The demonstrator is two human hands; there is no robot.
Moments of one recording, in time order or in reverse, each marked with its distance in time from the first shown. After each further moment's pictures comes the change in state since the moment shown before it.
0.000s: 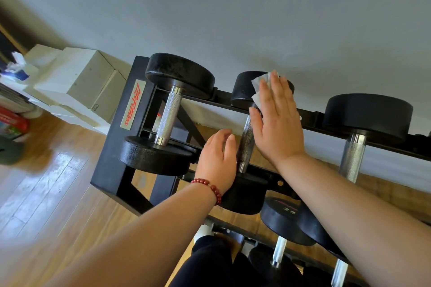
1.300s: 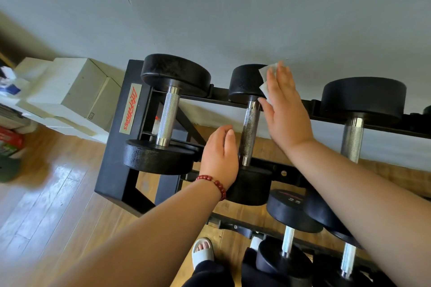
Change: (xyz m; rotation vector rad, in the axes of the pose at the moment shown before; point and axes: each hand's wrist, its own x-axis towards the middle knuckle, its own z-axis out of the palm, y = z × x) left_hand -0.003 -0.002 -0.003 -0.131 -0.027 -0.010; right_hand -0.002 0.012 -0.006 0.156 -0.072 0.090
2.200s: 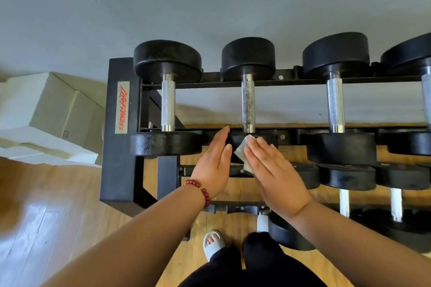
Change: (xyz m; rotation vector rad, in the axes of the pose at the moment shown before) left_hand -0.038 -0.065 -0.065 0.204 -0.504 0.217; right_hand -0.186 -0.090 0.027 -0.326 -0.162 -0.113
